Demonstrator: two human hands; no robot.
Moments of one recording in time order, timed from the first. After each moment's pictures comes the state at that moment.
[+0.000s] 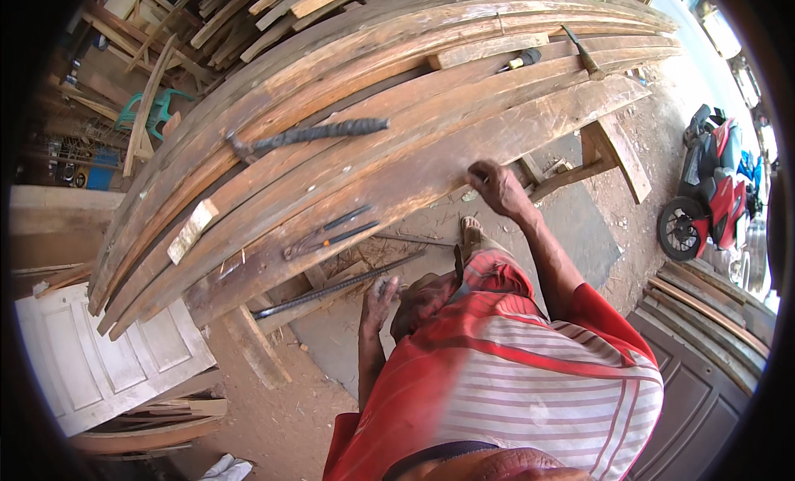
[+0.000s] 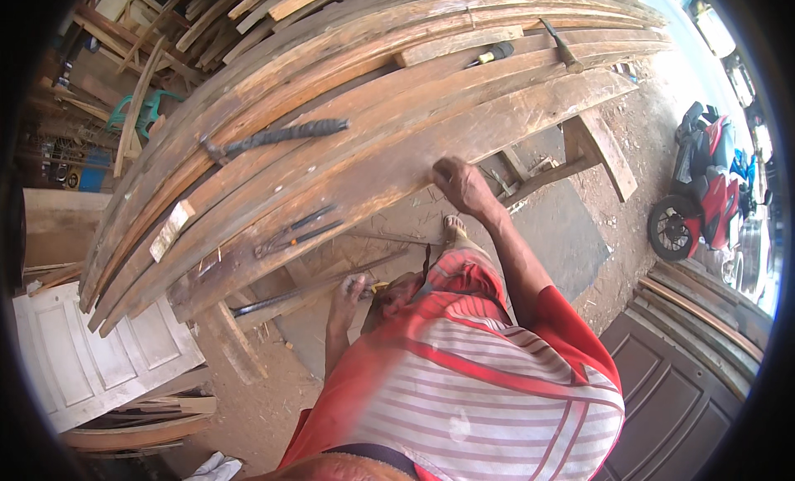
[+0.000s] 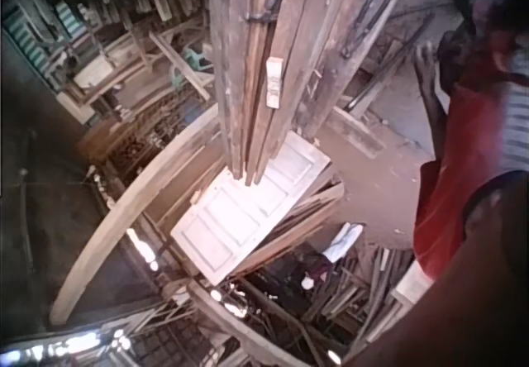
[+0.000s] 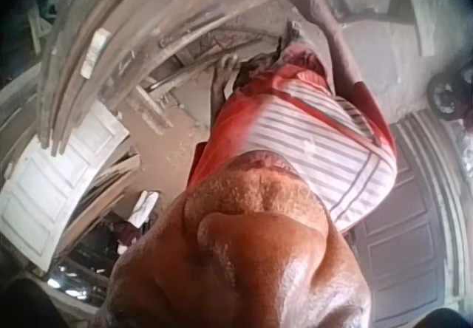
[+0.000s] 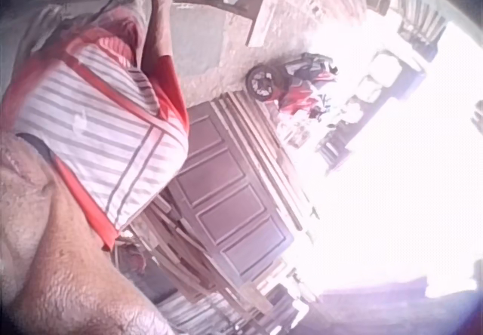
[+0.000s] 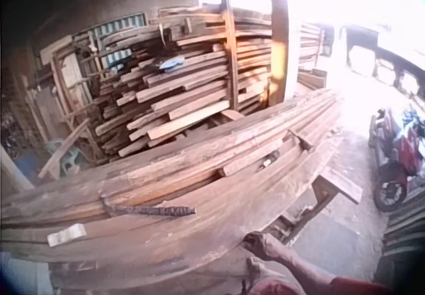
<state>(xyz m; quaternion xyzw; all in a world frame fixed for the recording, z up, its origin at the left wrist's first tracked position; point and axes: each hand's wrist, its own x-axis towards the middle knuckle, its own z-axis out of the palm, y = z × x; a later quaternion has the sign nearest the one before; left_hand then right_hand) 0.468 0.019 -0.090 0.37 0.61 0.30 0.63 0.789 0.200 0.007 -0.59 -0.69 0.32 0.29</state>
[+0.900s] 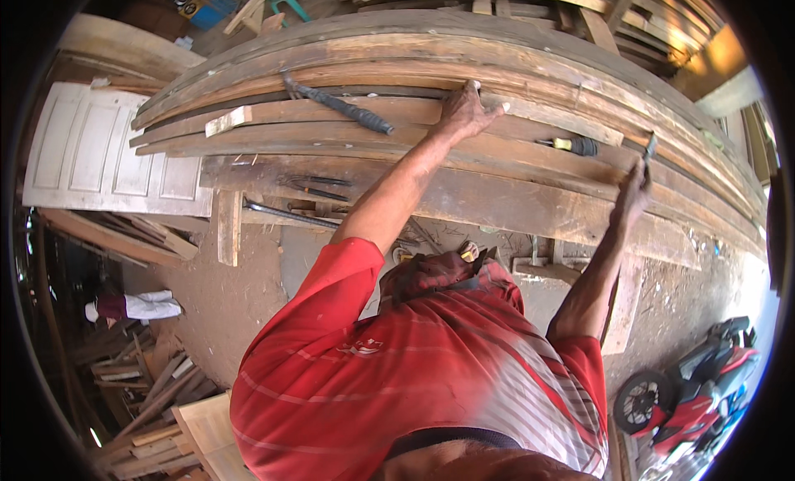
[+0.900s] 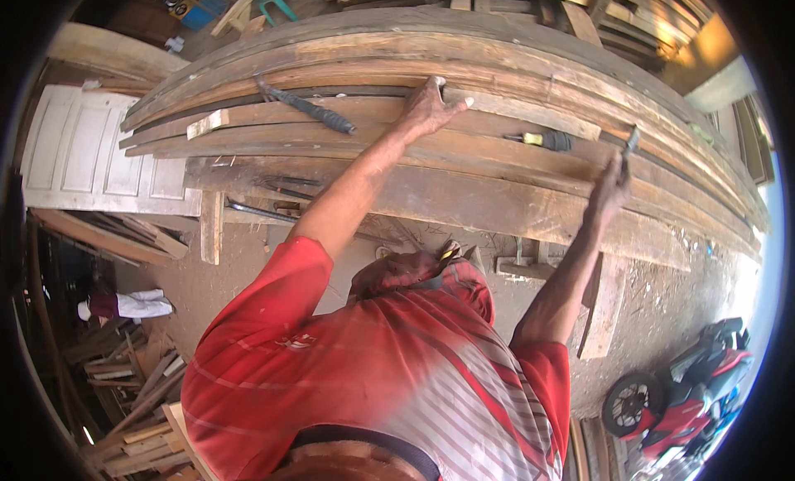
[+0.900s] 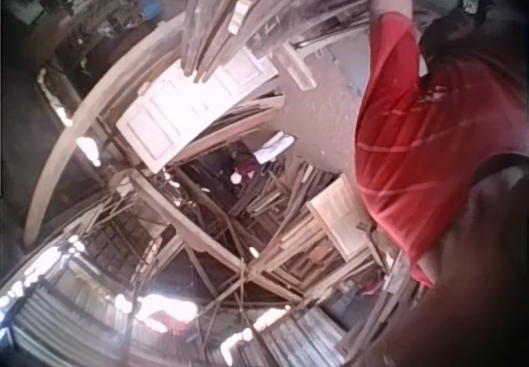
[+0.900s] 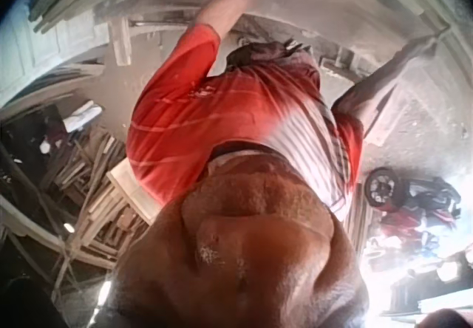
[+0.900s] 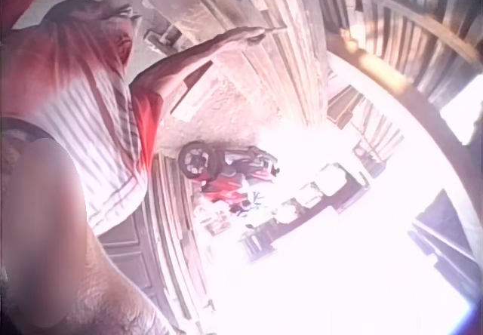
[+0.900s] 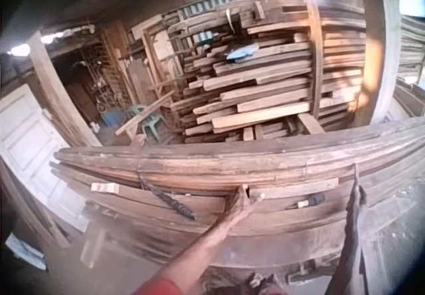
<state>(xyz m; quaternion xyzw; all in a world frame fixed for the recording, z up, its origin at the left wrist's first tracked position) 0.694 0.421 0.041 0.59 0.73 0.22 0.26 1.064 0.444 -0.009 -0.65 -0.43 0.32 0.54</state>
